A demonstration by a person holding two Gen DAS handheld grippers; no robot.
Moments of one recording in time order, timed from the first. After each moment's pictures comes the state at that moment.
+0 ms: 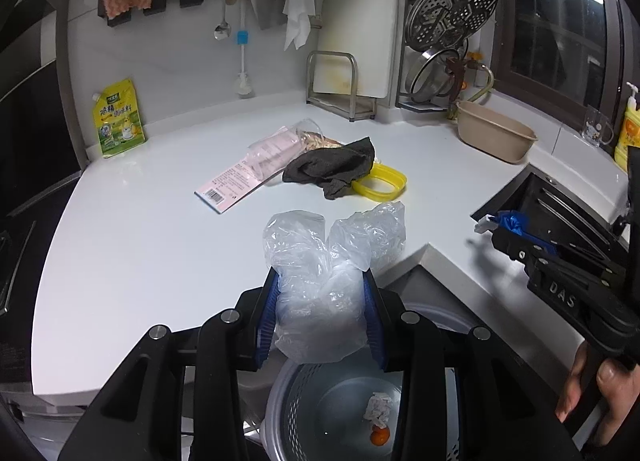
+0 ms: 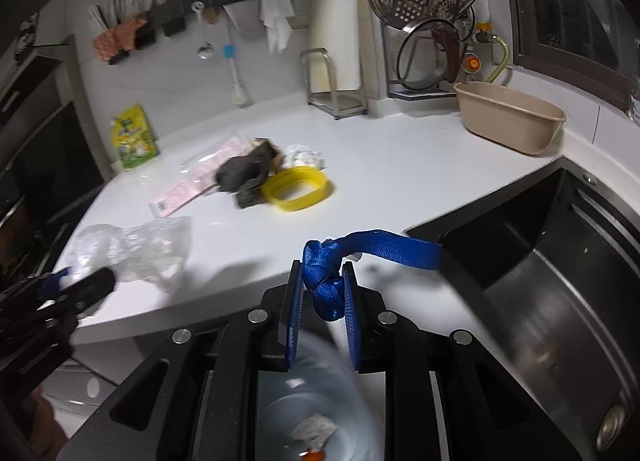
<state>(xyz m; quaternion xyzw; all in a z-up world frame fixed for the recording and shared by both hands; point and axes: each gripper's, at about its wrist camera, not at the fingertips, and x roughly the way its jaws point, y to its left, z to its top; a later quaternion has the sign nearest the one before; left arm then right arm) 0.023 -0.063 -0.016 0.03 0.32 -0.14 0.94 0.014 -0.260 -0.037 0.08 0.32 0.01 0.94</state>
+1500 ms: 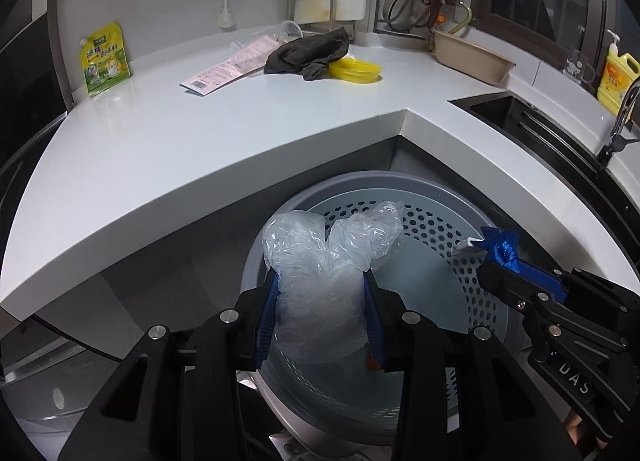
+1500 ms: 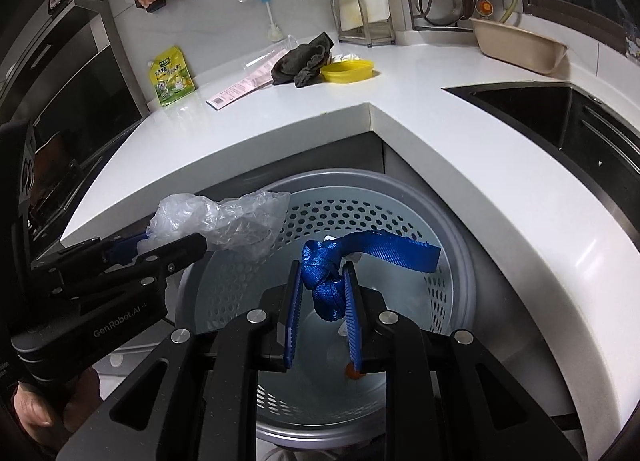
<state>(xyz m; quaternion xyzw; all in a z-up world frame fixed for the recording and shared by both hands) -0.039 -0.055 -0.093 0.05 0.40 -0.17 0.90 -0.085 -0.203 -0.104 0.10 0.39 0.04 0.91</state>
